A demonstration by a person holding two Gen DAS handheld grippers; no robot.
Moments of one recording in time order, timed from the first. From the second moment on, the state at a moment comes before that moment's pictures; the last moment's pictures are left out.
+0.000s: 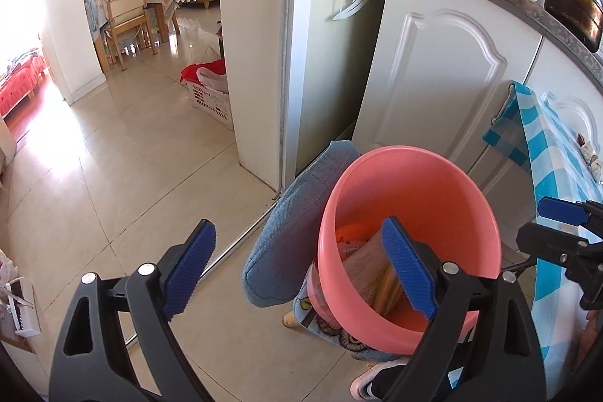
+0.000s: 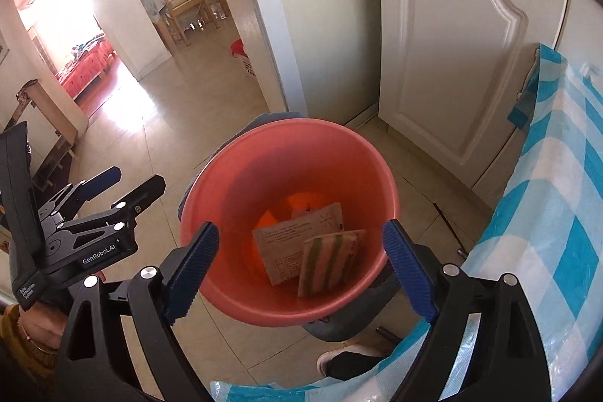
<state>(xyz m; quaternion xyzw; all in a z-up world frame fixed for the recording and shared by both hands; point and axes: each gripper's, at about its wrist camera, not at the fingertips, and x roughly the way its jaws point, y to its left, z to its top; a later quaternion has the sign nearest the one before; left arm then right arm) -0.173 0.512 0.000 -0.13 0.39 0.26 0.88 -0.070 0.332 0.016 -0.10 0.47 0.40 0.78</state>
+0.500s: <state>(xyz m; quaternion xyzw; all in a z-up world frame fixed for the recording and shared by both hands) -0.174 0.488 0.003 -0.15 0.39 0.23 0.88 -0.074 0.276 0.046 -0.05 0.43 0.32 0.84</state>
